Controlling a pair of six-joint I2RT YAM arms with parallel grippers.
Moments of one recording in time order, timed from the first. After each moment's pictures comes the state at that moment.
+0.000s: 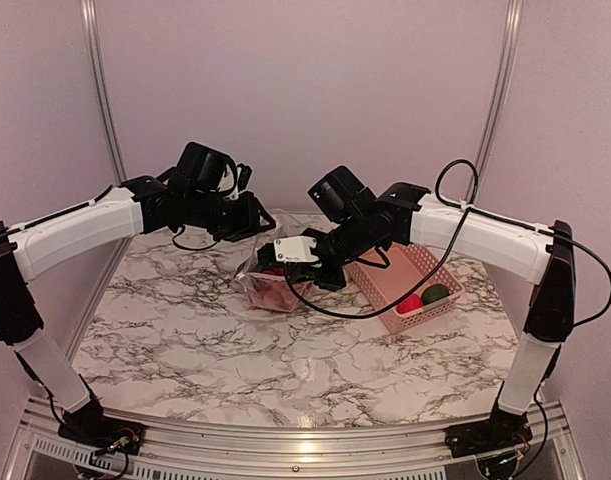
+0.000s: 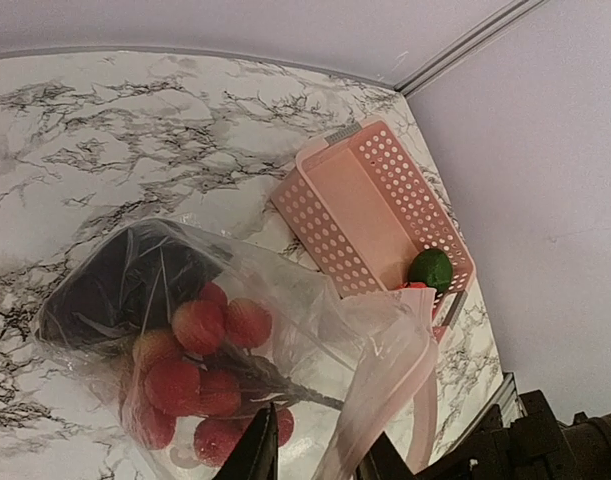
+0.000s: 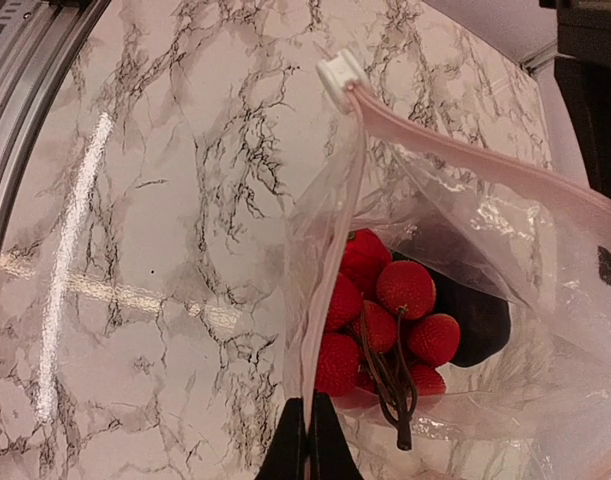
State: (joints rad) left arm -0.70 1.64 1.50 -0.47 0.17 -0.66; right arm 0.92 1.81 1.70 -0.79 -0.26 -0.86
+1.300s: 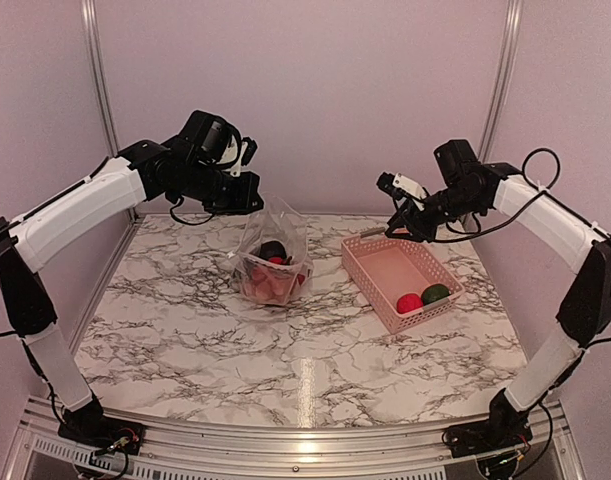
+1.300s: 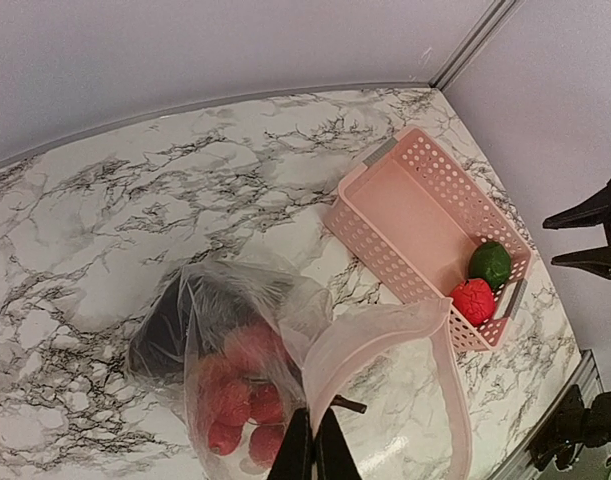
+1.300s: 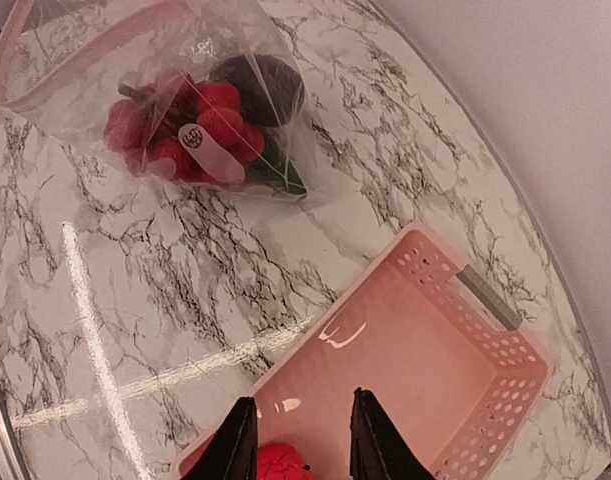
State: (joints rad) left arm -0.71 1.74 1.82 -0.78 0.02 -0.40; right arm 0.36 1.60 1.59 -0.85 -0.54 -0.70
